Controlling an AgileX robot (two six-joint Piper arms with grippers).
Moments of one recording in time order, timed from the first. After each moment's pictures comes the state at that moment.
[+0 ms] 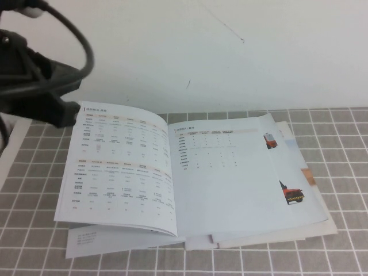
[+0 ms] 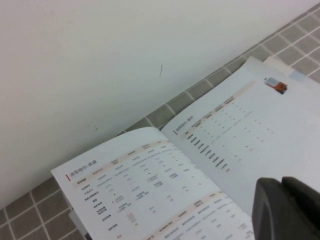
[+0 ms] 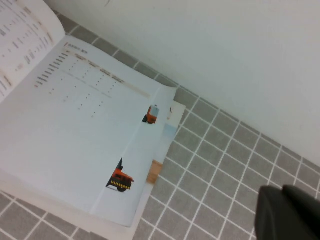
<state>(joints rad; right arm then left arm) 0.19 0.90 -1.16 0.09 0.93 -0.45 -0.27 1.11 -1.23 -0.32 0.74 0.48</state>
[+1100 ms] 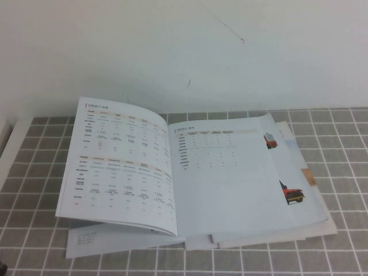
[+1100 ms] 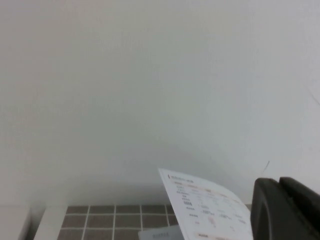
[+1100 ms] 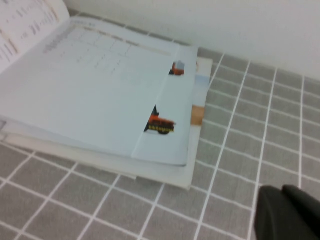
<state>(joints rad) 0.19 0.29 -0.16 0.22 0.34 -0.41 -0.27 0.33 -0.16 -0.54 -0.26 0.38</state>
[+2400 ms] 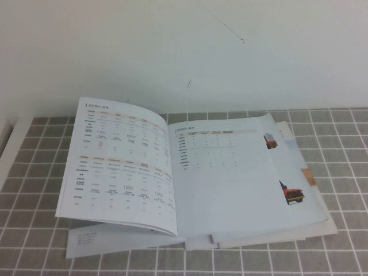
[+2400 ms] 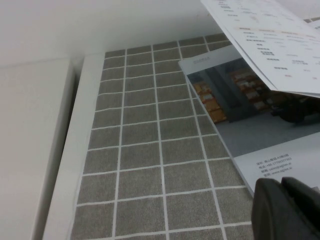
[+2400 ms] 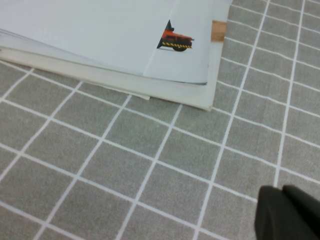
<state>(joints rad) 0.19 0.29 0.03 0.23 0.31 -0.41 0.02 -0.01 0.02 -0.22 0.35 0.27</state>
